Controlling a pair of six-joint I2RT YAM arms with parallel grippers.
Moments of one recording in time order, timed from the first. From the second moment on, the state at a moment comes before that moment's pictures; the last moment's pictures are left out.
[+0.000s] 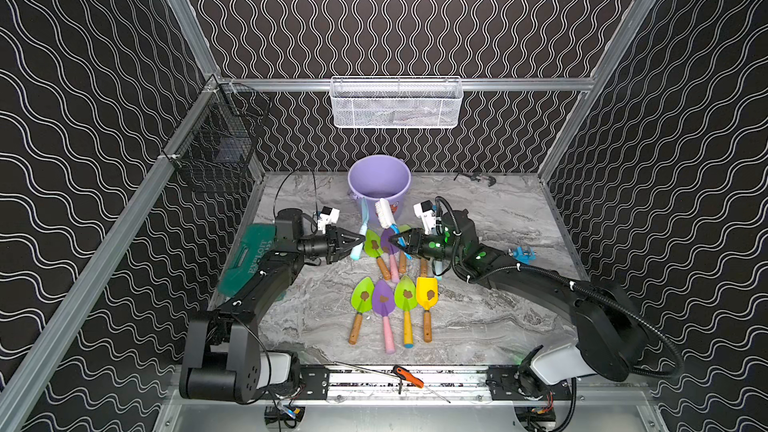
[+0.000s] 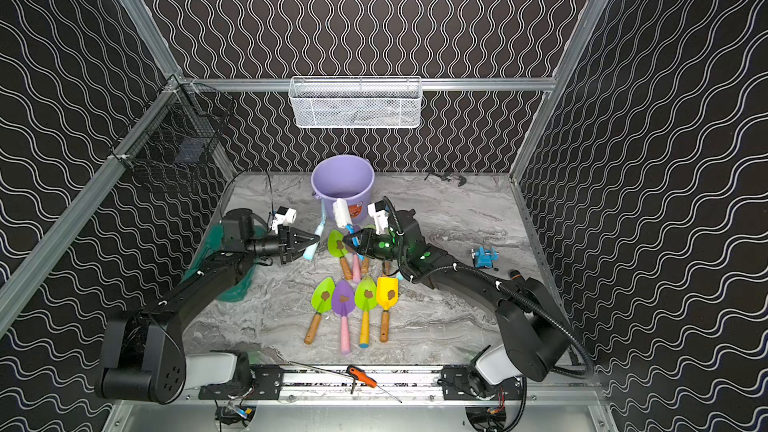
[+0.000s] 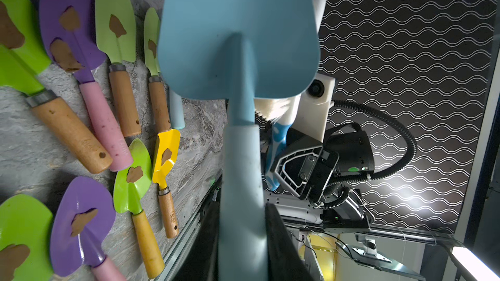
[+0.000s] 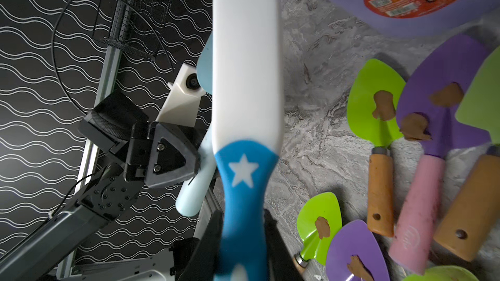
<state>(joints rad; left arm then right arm) -0.07 1.32 0.72 0.10 1.17 -1.01 0.70 1.51 0.93 0.24 -0.46 0.95</state>
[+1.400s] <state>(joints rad) -0.13 1.33 1.01 -0.51 0.87 -0.50 0.73 1.49 0.90 0.13 -0.39 0.90</state>
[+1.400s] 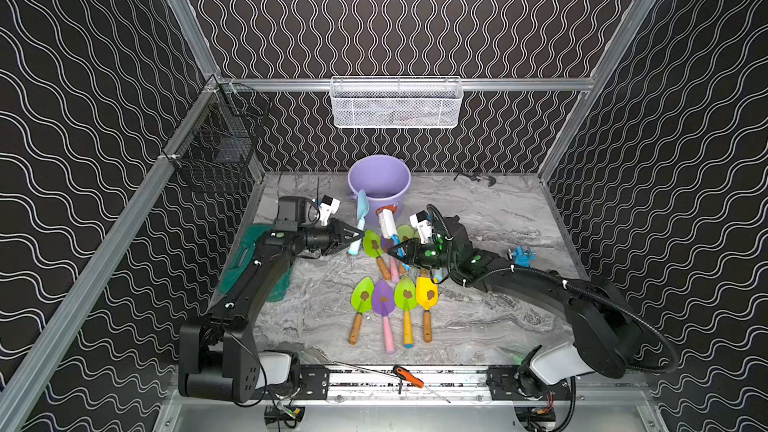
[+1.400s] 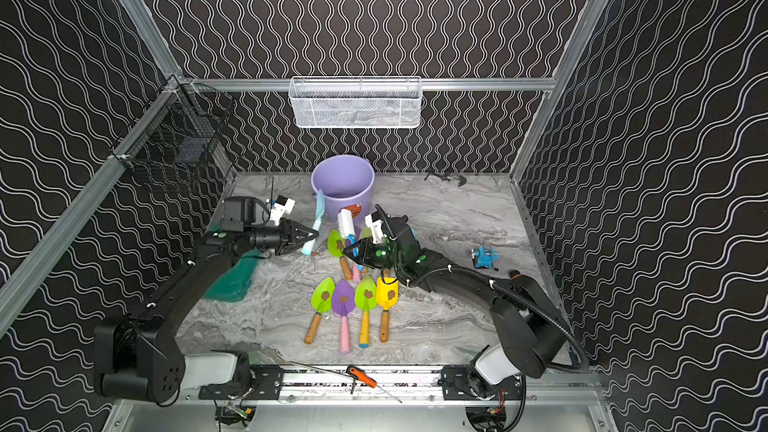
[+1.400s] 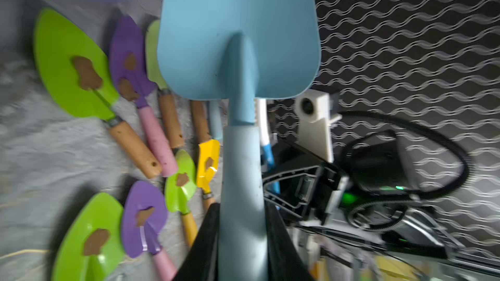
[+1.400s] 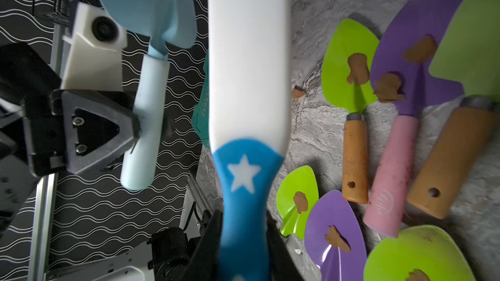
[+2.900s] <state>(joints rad) -0.37 1.99 2.01 -1.02 -0.04 -0.20 0.74 1.29 0.89 -0.27 -0.12 0.65</state>
